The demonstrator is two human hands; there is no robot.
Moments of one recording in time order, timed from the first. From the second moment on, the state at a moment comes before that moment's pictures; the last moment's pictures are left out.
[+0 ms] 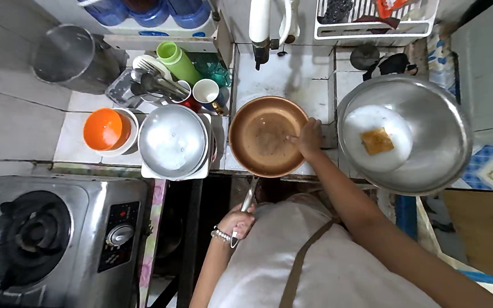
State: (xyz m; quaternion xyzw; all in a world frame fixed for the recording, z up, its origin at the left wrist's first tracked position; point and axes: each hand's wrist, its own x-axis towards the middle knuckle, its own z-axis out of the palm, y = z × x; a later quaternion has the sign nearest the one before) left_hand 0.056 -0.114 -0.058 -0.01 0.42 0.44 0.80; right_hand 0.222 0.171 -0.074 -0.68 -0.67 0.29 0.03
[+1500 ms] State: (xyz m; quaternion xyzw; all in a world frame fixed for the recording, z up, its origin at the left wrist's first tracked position) left_hand 0.053 -0.104 -0.117 0.06 0.45 0.38 0.81; right_hand 0.233 0.130 -0.078 -0.45 -0.85 0.26 -0.11
